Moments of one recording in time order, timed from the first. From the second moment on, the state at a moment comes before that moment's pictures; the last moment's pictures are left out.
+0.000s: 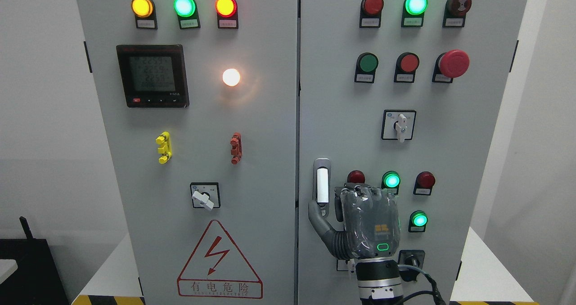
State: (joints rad) left arm 0.06 -0.08 0.00 0.00 0.11 -0.13 -0.07; right arm -0.50 0.15 0.25 -1.63 1.36 0.10 -0.28
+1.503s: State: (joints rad) left arm 0.06 -0.08 0.00 0.00 0.11 -0.13 -0.07; right arm -0.49 0.15 0.25 -1.63 1.36 0.12 -0.29
